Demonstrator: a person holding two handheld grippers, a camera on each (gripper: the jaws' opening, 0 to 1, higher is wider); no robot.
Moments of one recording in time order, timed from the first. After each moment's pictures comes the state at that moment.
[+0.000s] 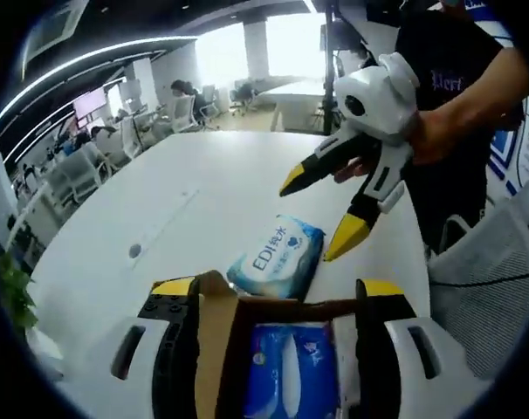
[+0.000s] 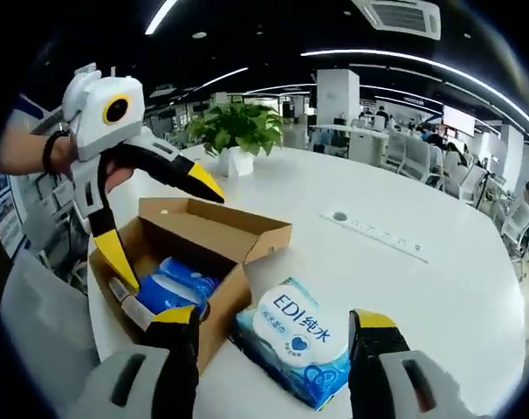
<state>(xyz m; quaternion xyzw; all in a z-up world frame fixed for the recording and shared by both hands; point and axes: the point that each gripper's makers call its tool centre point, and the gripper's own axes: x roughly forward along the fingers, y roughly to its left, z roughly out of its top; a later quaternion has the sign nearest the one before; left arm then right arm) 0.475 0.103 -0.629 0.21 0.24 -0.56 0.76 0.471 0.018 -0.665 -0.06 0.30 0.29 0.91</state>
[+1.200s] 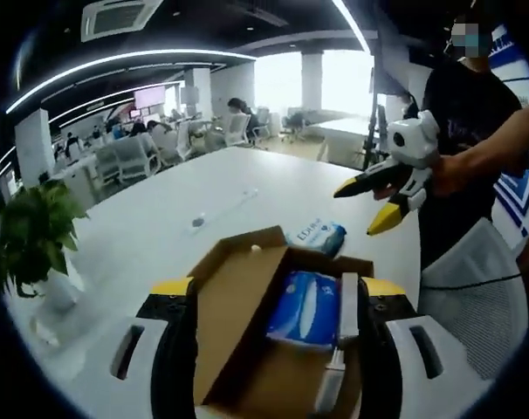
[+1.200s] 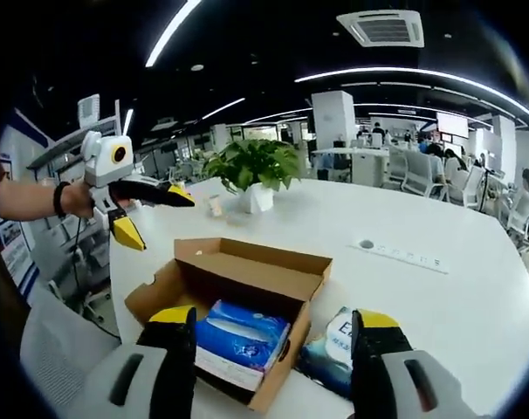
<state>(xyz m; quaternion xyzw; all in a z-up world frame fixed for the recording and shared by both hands) 0.466 0.251 -0.586 0.13 0.22 -0.48 0.84 0.434 0.083 -0.622 -0.01 0.24 0.30 0.92</state>
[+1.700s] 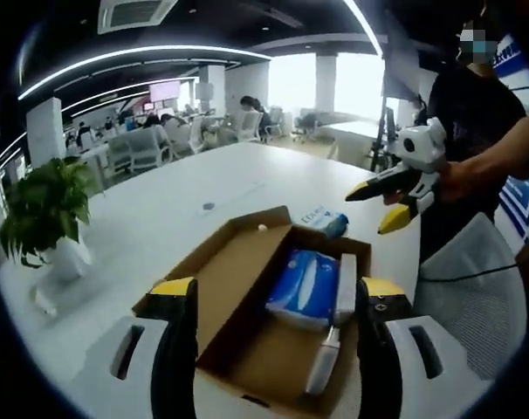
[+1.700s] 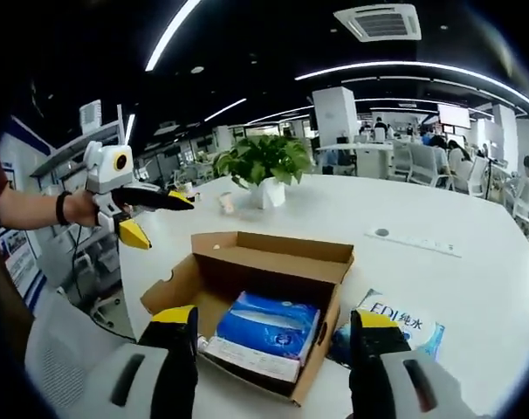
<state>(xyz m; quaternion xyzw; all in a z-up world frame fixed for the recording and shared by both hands) 0.437 0.281 -0.602 0.11 0.23 -0.46 0.85 0.409 0.107 -0.638 0.02 0.25 0.31 0.92</state>
